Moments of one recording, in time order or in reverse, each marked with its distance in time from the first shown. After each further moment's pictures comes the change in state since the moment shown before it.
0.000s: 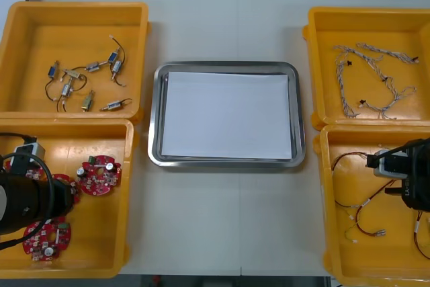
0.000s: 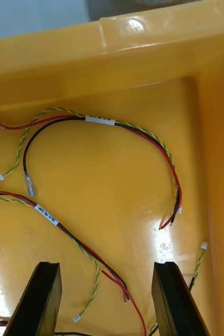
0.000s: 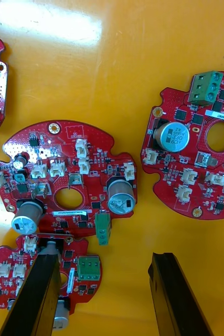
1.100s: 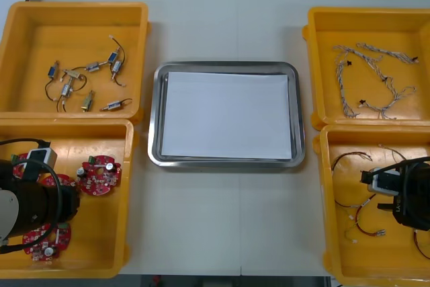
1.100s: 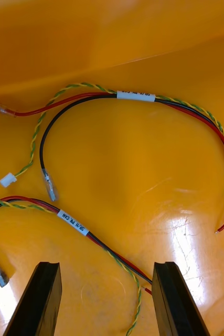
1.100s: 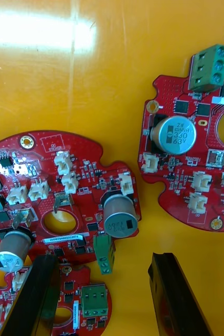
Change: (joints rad) right arm 0.089 0.000 0.072 0.066 0.033 -0.164 0.000; left arm 0.034 0.000 -0.036 0.076 -0.016 -0.136 -0.130
